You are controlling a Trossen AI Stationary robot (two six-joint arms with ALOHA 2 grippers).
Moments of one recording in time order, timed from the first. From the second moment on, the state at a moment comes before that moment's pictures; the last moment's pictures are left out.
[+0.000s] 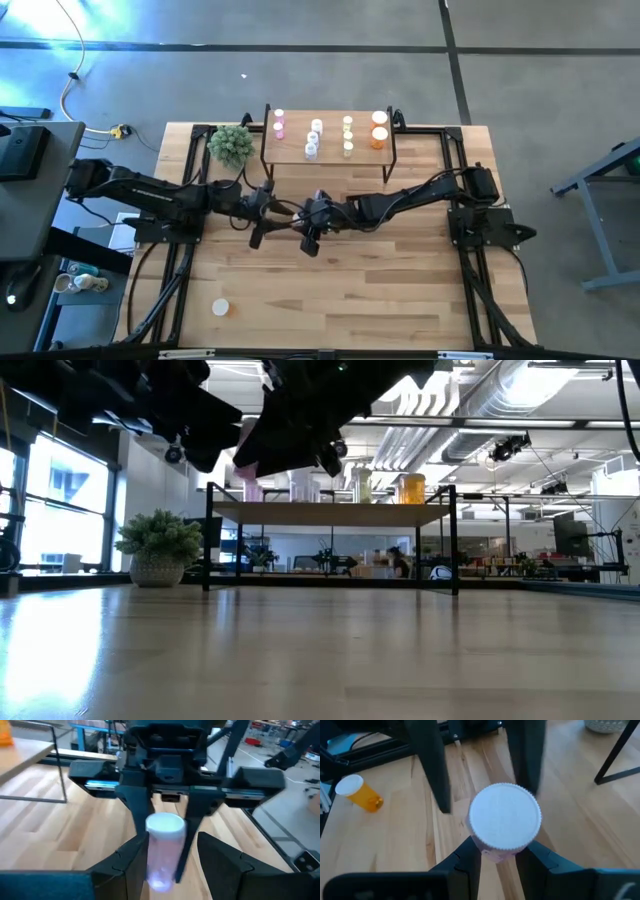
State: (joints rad) left arm 0.09 1.09 0.39 0.45 0.11 -0.13; right arm 0.12 1.92 1.39 -0.09 0.16 0.34
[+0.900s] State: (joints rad) left arm 0.09 1.19 0.39 0.61 0.06 -0.12; right arm 0.11 1.92 1.39 -0.09 0.14 0.34
